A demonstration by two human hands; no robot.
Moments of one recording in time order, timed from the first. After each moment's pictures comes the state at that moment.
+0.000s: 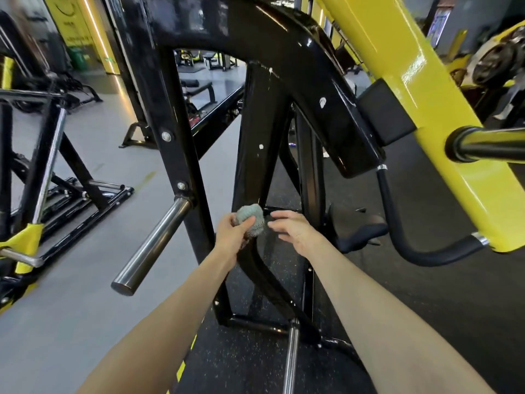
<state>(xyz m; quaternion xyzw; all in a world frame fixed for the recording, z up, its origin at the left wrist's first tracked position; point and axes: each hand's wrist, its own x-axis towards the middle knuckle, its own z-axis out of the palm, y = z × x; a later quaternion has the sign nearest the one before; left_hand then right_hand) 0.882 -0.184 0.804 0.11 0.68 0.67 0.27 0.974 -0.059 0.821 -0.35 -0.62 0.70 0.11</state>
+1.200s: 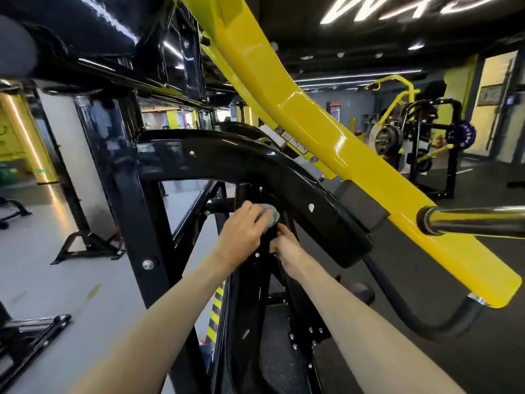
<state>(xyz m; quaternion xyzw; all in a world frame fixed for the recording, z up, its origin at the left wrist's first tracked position) 0.775 -0.087 0.992 0.67 0.49 0.25 -0.50 0.868 0.000 0.946 -0.32 -0.56 0.69 0.33</state>
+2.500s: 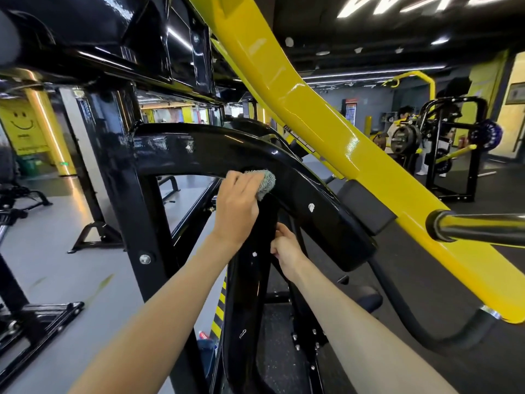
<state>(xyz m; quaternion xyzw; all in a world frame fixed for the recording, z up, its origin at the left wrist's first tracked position) 0.785 -0.071 1.020 0.59 0.53 0.40 -0.47 0.866 0.017 0.929 -0.28 -0.56 0.71 0.32</state>
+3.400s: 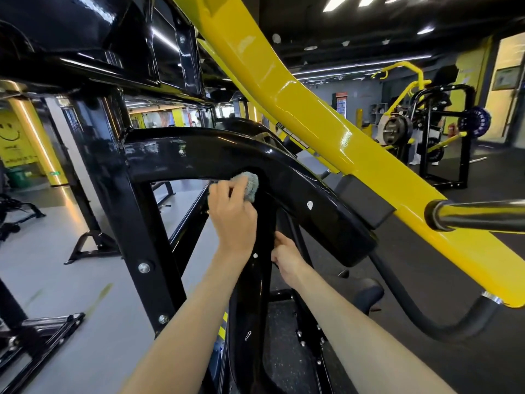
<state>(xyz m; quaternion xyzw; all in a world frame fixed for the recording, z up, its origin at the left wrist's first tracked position) 0.792 -0.065 1.007 0.46 0.58 0.51 -0.44 0.867 0.005 0.919 -0.27 -0.57 0.70 0.32</state>
